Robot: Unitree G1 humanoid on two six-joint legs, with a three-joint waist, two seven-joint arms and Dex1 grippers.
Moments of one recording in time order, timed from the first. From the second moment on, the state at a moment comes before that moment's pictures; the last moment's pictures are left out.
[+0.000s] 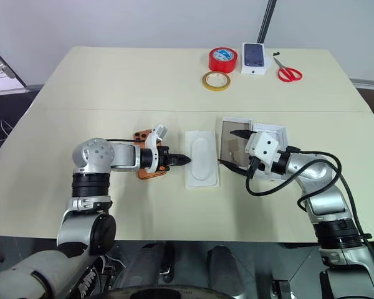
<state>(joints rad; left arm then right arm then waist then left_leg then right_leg) -0.75 0.09 0.26 0.23 -0.65 1.54 -0.31 -0.28 -0.70 0.00 0.00 0.21 -0.05 0.96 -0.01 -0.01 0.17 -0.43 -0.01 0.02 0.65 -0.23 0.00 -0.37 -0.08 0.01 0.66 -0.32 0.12</state>
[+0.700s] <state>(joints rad) -0.85 0.14 0.43 0.22 -0.66 1.58 -0.32 -0.42 -0.73 0.13 0.26 0.12 -0.05 1.18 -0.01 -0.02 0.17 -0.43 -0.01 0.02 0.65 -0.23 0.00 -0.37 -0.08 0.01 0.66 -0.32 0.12</state>
